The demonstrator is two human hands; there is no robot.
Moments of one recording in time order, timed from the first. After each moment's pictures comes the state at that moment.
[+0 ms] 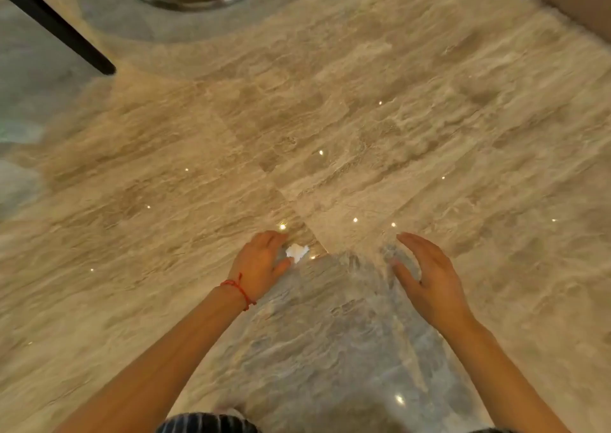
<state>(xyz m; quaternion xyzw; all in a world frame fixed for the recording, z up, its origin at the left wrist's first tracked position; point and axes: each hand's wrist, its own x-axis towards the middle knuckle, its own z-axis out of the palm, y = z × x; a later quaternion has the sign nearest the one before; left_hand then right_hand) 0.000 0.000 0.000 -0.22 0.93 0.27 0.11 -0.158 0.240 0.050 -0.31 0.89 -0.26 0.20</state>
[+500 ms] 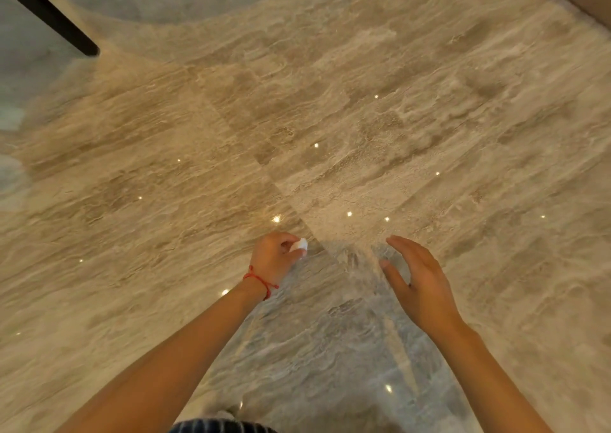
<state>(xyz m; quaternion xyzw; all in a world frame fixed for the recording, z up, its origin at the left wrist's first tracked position) -0.032 0.022 -0.033 -0.41 0.79 0.46 0.02 -0.149 0.230 0.026 -0.30 0.89 -0.26 0.22</state>
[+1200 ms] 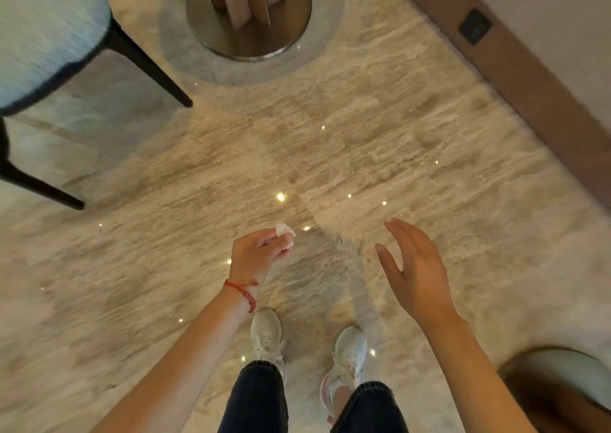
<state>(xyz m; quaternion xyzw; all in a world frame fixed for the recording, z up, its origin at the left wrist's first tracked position) 0.022 0.021 0.404 -0.55 0.47 0.69 -0.10 -0.122 0.207 0.431 -0.35 0.89 -0.22 0.19</state>
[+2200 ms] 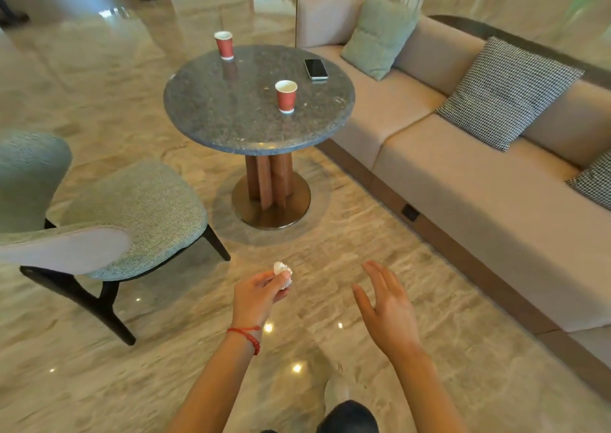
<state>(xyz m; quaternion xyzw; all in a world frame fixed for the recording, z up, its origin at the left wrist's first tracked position) 0.022 -0.076 0.766 -0.47 0.48 0.70 -0.23 -0.096 0.090 0.776 -0.36 0.89 -0.28 0.07</state>
